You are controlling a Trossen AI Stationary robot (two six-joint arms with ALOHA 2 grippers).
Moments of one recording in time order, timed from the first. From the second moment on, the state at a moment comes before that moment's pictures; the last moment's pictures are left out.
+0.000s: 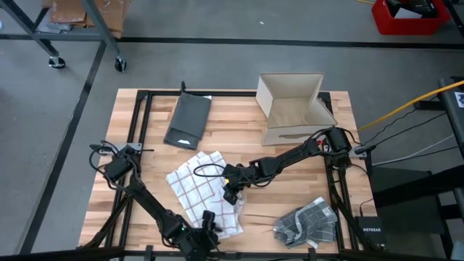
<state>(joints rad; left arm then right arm) -0.81 2.10 1.34 -0.13 -0.59 -0.35 0.24 2.01 1.20 0.00 -0.04 0.73</state>
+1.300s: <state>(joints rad) -0.87 2.05 1.34 -0.29 -0.88 -0.86 0.24 2.01 1.20 -0.06 -0.04 0.76</state>
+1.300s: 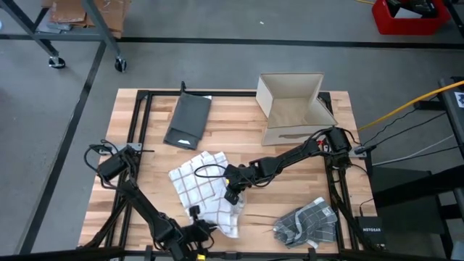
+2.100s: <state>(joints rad) -0.97 2.05 1.34 -0.53 -0.84 -1.97 0.24 2.01 1.20 -0.06 -0.13 0.78</state>
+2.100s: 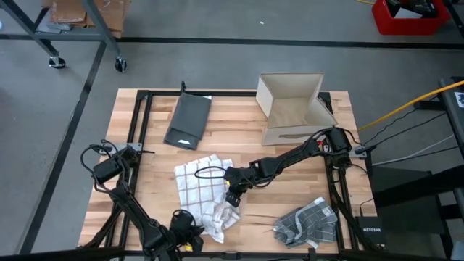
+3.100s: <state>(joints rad) -1.00 1.95 1.34 -0.90 -0.87 -2.00 0.24 2.01 1.20 -0.13 -0.15 0.76</state>
